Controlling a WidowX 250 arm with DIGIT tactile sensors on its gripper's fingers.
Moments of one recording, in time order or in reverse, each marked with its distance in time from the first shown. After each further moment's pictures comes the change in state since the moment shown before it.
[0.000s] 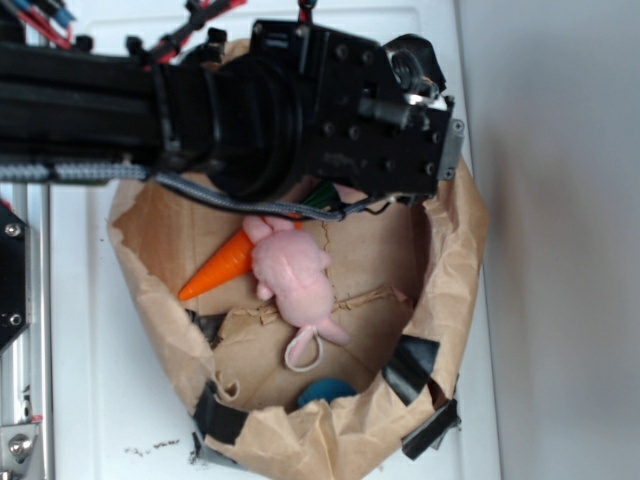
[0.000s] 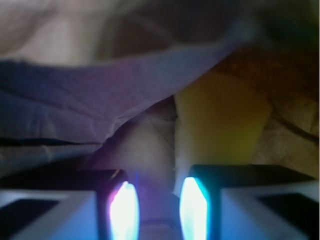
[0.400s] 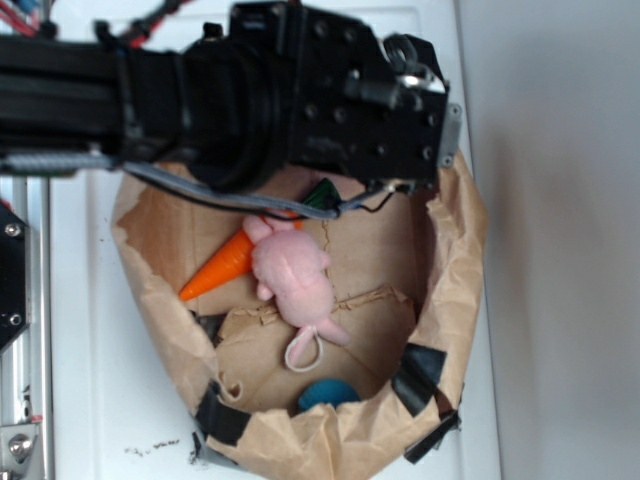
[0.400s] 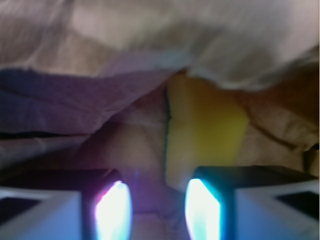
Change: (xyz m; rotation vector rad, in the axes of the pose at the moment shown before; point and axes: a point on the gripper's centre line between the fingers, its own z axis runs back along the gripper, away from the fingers) arm 0.008 0.012 0.018 0.012 0.016 -0.044
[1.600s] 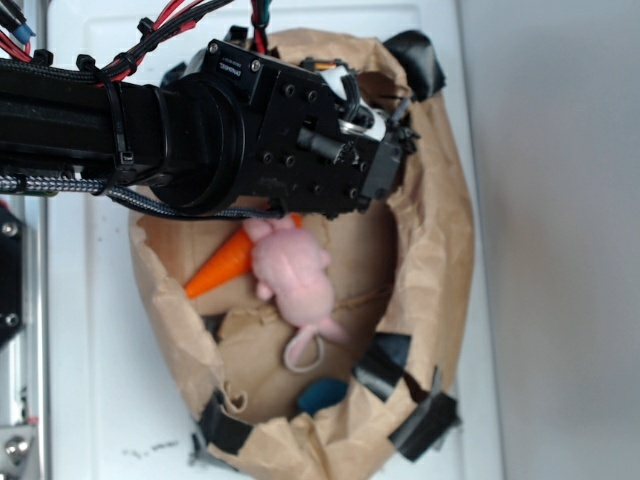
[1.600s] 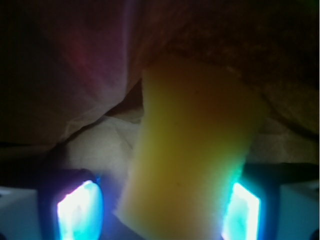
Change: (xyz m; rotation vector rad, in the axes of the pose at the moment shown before) arm -0.005 0.008 -0.042 -0.054 -0.082 0.083
